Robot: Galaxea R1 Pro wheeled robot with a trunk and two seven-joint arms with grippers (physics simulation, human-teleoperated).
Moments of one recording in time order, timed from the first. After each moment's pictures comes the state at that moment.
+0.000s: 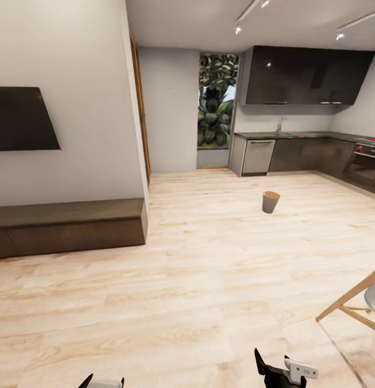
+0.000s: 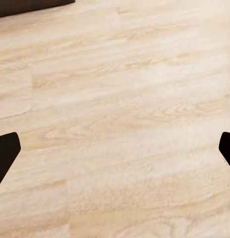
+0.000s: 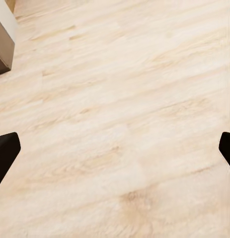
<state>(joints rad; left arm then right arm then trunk) 0.08 0.03 0.00 -0.96 -0.08 -0.19 0.00 0.07 -0.06 -0.01 -1.07 -0.30 -0.21 0.08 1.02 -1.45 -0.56</state>
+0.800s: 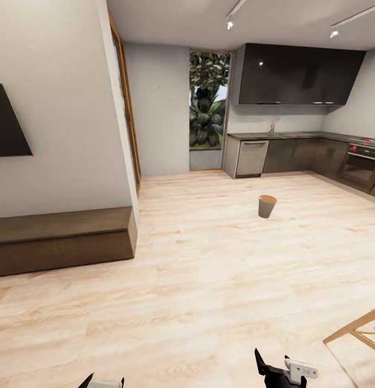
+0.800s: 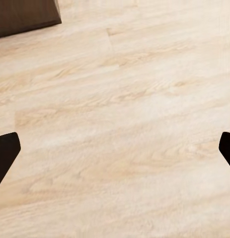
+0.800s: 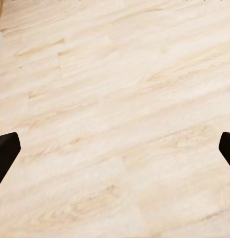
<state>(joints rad) 0.08 0.03 0.00 -0.96 -0.08 -0.19 0.00 0.07 -0.06 -0.01 -1.07 -0.30 -0.21 0.08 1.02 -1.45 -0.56</state>
